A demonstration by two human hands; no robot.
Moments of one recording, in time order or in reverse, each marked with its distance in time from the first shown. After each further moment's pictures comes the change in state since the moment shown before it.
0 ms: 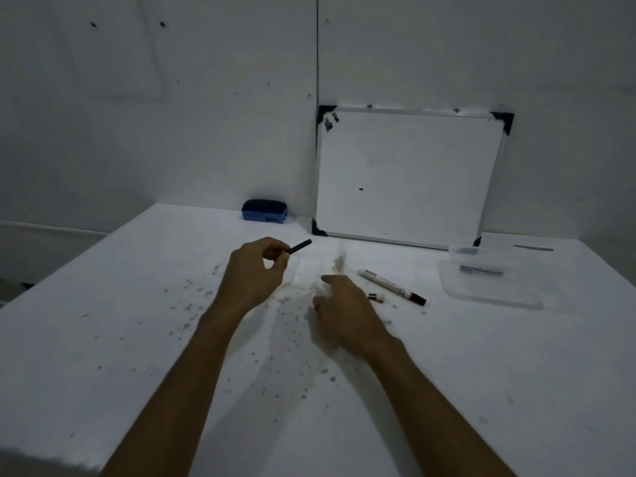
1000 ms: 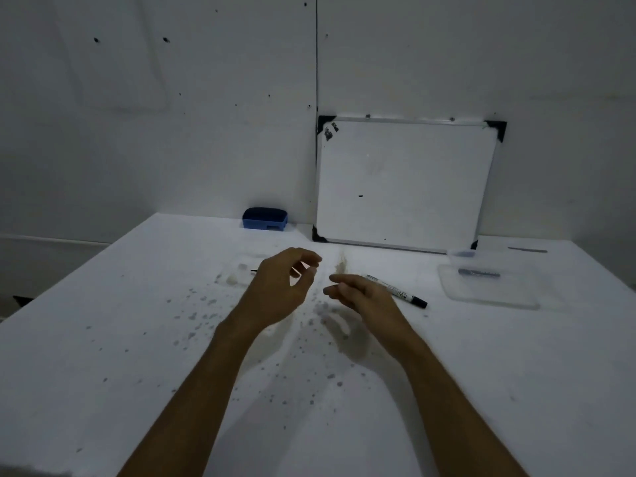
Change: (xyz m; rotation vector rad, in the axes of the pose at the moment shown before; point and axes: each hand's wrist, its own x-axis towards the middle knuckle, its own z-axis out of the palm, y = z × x) left_hand -0.012 0.011 0.005 -0.047 -0.161 0.276; right_hand -0.008 0.006 -0.032 0.668 -0.039 0.032
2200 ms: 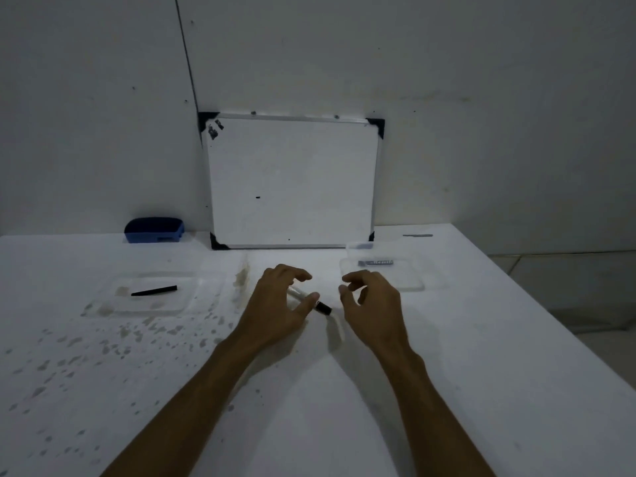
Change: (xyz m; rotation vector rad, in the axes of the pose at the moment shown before) left_hand 0.030 0.051 0.156 -0.037 -0.107 0.145; right_hand -0.051 0.026 -0.130 -0.606 0.658 -0.101
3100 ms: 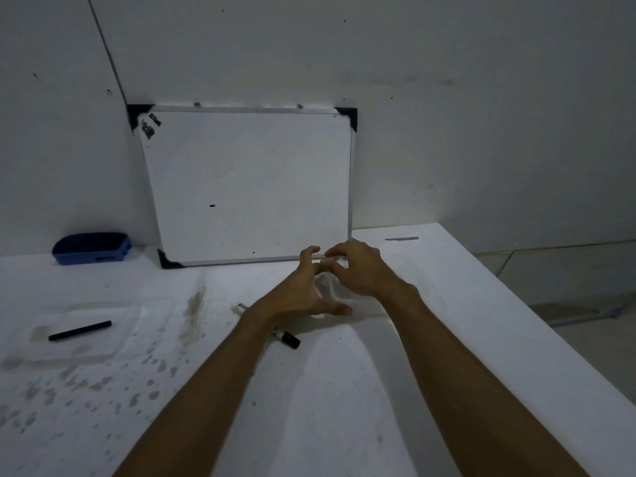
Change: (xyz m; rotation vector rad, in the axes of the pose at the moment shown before) left_hand 0.125 0.010 0.092 -0.224 -0.533 -0.138; right_hand 0.157 0.064 -0.001 -0.312 -0.391 -0.097
